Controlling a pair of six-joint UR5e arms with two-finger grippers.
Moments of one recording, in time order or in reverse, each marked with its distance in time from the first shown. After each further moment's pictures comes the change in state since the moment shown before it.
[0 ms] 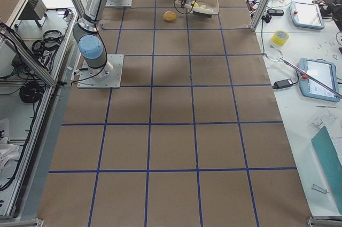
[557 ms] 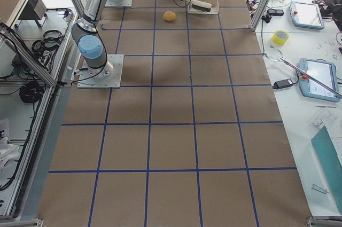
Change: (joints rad) left arm 0.000 0.000 0.000 0.000 0.000 0.000; right arm 0.032 0.004 -0.097 0.065 0.029 0.087
